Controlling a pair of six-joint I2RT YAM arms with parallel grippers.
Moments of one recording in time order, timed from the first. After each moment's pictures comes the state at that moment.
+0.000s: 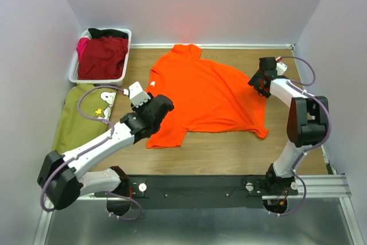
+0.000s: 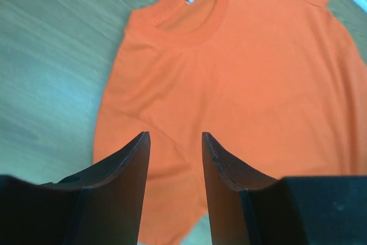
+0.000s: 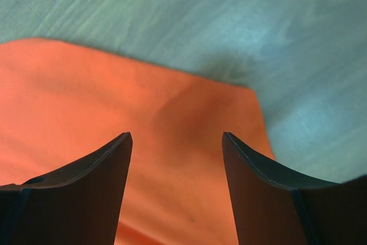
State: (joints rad) left arm -0.83 1.11 0.84 -0.56 -0.85 -1.16; right arm 0.06 1.75 1.16 -0.29 0.32 0.67
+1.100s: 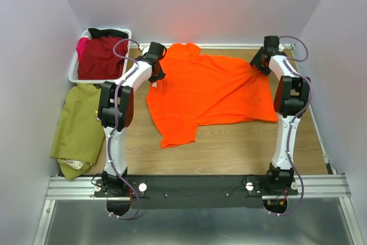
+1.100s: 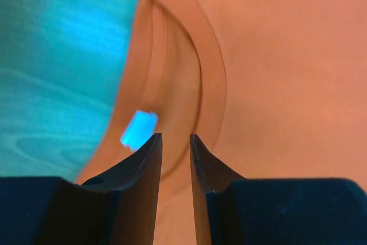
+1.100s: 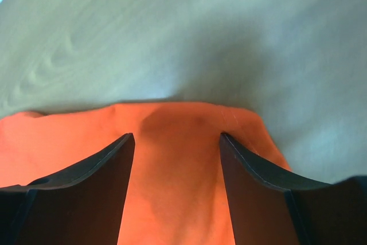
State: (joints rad) left arm -0.30 2.11 1.69 -0.56 -0.22 -0.63; right arm -0.04 2.36 1.92 -0.47 0.15 0.54
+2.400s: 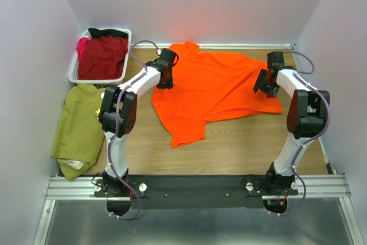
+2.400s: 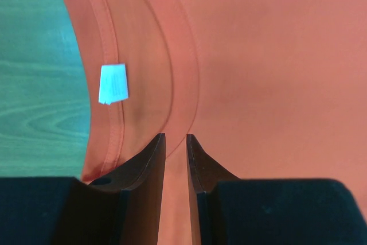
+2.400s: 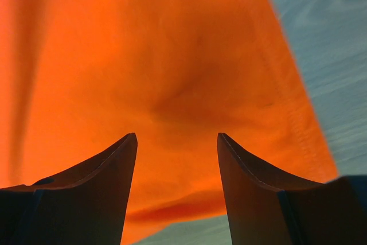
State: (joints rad) left arm -0.40 2.06 1.67 -0.61 -0.17 -0.42; right arm -0.04 1.91 1.43 -0.60 0.12 0.35
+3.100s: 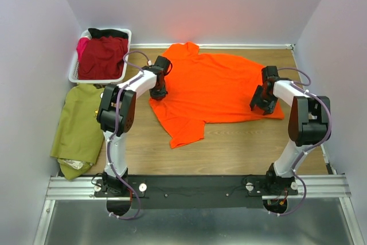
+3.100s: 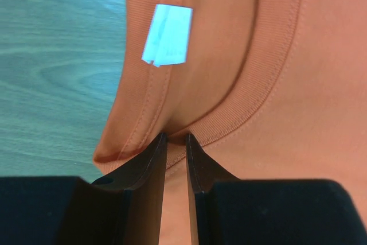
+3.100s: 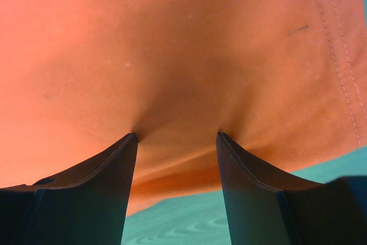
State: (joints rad) left arm -0.36 2.08 1.55 -0.67 -0.19 -0.51; right arm 0.00 1.82 1.16 -0.62 0.12 0.44
